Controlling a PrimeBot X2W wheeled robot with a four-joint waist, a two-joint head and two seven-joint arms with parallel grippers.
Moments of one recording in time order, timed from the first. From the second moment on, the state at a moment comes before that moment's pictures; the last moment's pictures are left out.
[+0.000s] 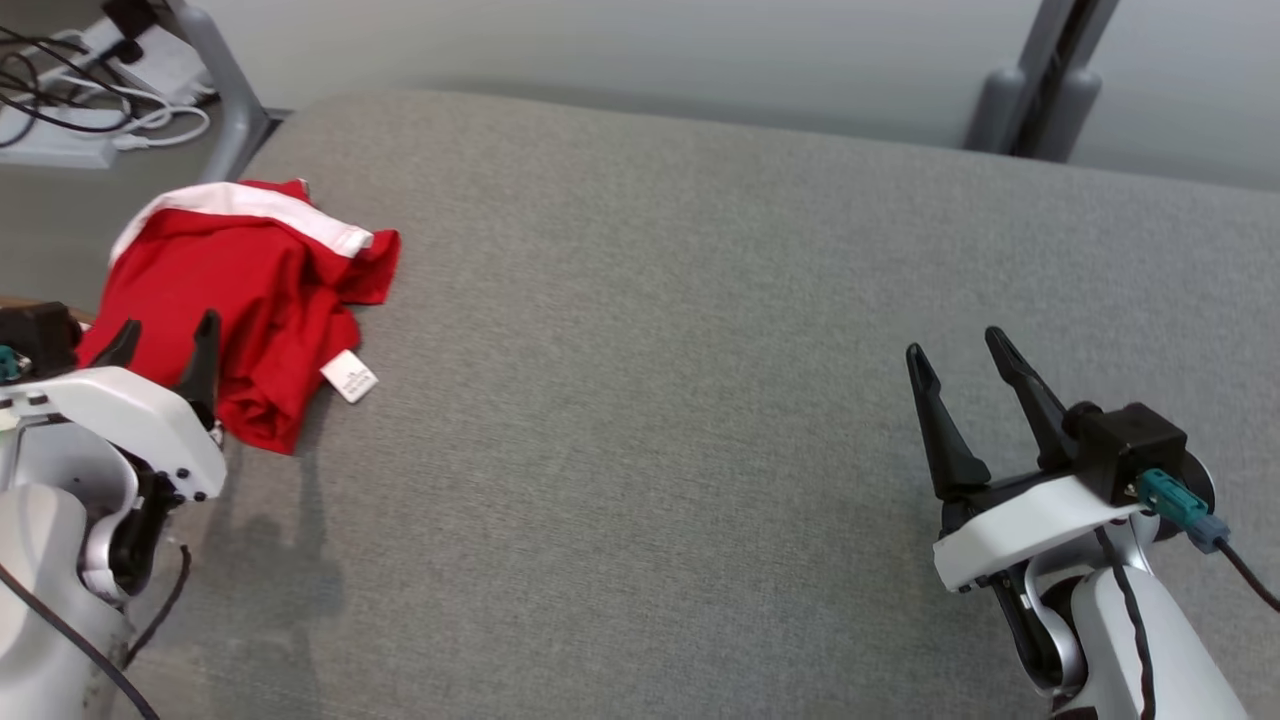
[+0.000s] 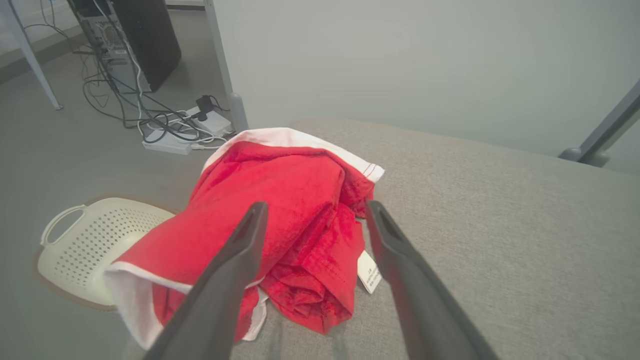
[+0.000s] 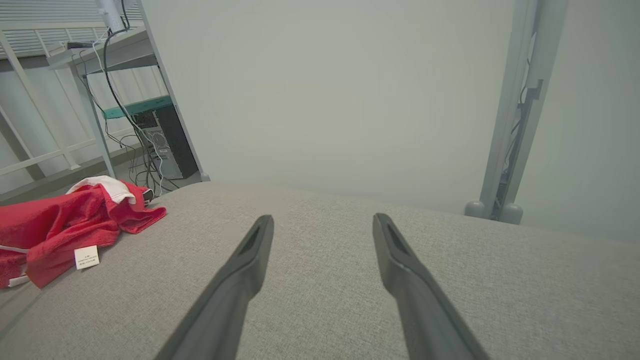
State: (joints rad) left arm -0.48 0.42 -0.24 0.47 -0.63 0.06 0.11; right arm -0.28 -0.05 0.13 0.25 0.18 0.13 -0.15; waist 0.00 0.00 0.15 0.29
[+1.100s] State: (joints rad) left arm -0.86 0.50 -0.27 1.12 -0.60 -0.05 -0.11; right arm -0.34 -0.05 0.14 0.18 0.14 0.13 -0.10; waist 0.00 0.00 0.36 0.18
